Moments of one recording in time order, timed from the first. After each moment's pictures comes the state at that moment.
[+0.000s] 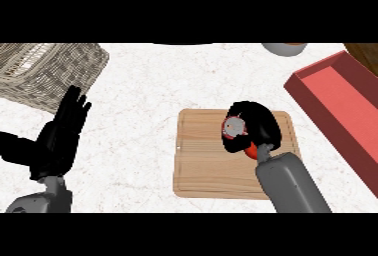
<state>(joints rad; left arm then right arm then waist) -0.10 0.09 0.09 -1.68 0.10 0.08 0.23 -0.40 -0.04 0.23 -1.35 0.79 0.06 0.52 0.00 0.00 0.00</state>
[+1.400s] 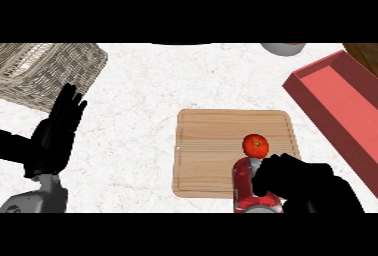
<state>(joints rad) -0.11 0.11 0.11 -1.67 0.11 0.07 0.24 -0.17 -0.10 0.57 -2.35 1.15 0.34 0.69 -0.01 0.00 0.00</state>
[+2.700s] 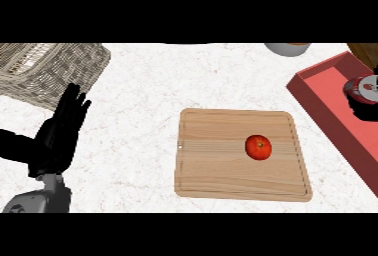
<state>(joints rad) -0.11 0.10 0.10 -1.67 0.11 0.07 0.23 -0.40 -0.43 -0.26 -1.64 0.94 0.18 0.15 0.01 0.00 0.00</state>
